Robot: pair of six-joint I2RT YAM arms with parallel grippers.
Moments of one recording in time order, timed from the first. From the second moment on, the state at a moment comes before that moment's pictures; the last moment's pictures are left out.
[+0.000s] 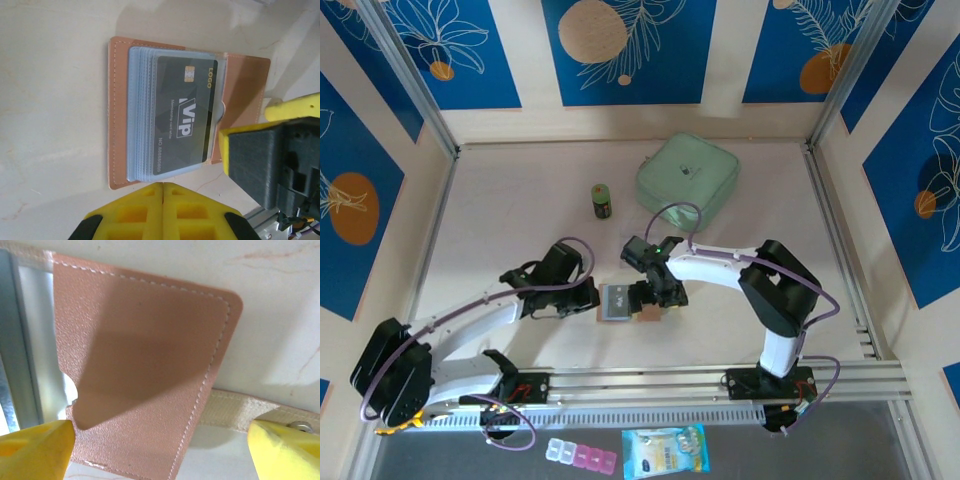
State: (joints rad) left arm -0.67 1.17 0.62 -0.48 0.29 -0.87; right arm 0.90 1.79 1.13 -0.86 -0.08 0.73
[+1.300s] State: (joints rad) left arm -0.68 1.38 0.72 -0.32 0.35 -0.83; right arm 0.81 1.61 0.96 -0.45 -0.45 0.82
